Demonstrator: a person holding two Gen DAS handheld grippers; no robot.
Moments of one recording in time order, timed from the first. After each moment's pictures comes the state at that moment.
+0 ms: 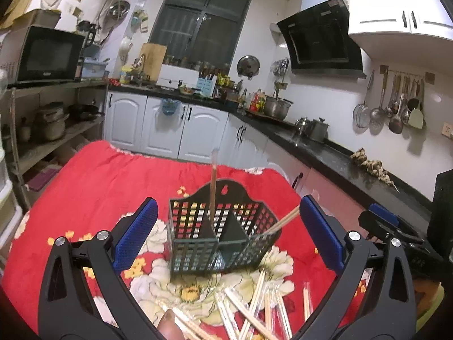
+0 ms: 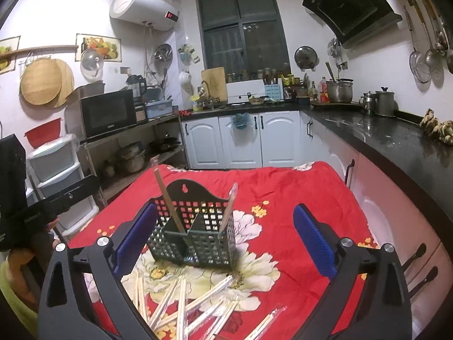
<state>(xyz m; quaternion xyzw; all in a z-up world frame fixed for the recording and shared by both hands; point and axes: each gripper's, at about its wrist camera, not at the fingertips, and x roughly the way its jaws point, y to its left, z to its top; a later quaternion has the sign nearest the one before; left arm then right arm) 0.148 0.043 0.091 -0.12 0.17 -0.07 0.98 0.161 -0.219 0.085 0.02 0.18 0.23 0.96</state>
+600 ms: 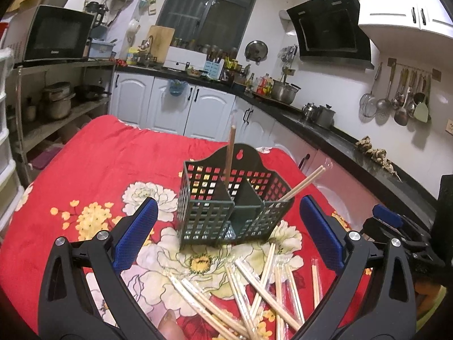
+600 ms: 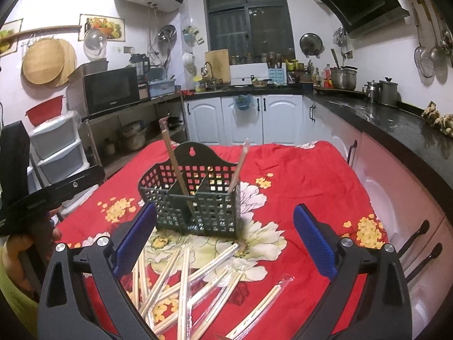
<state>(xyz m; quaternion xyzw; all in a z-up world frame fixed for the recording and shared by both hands) 0.134 0.054 0.057 -0.13 0.21 -0.06 0.97 0.143 -0.207 0.055 -0.01 0.22 0.24 0.95</state>
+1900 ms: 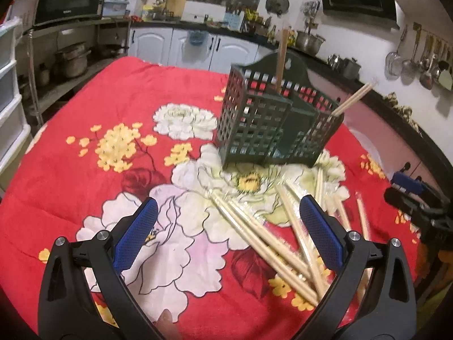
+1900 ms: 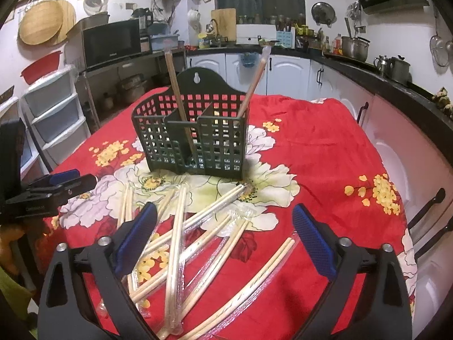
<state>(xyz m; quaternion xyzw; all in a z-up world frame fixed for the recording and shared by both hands) 0.123 0.074 -0.028 -0.11 0.34 -0.02 0.93 0.151 -0.190 -0.007 -0.06 0.32 0.24 0.92</state>
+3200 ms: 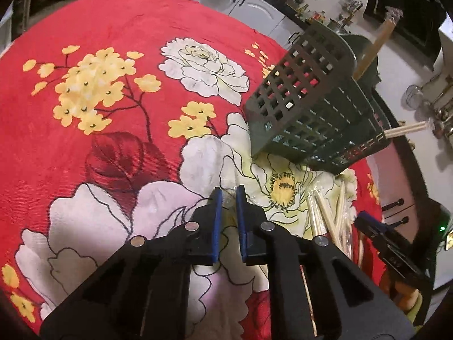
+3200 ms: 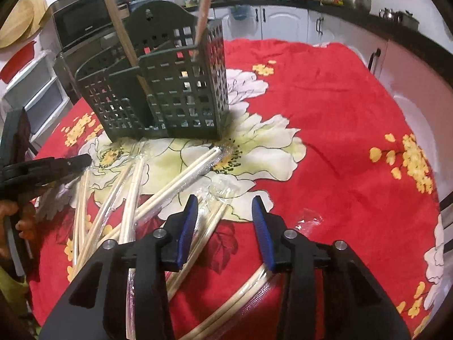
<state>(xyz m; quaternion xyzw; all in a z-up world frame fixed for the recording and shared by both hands) 0.193 0.120 -0.082 -0.27 0.43 -0.06 0.86 0.222 -0.190 -0.066 -0.04 0.43 0.22 0.87</state>
